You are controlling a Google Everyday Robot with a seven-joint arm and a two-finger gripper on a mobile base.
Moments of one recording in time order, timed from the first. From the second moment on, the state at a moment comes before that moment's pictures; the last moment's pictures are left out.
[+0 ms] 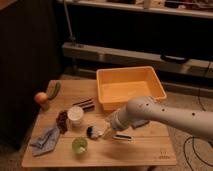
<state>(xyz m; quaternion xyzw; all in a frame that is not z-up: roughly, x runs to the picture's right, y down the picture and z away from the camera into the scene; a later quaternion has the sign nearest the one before) -0.005 0.195 0.728 -0.32 -0.23 0.20 0.90</state>
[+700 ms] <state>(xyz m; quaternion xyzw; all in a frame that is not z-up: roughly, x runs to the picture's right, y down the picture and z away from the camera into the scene) -0.021 0.230 0.775 -0.34 -0.22 0.16 0.90</state>
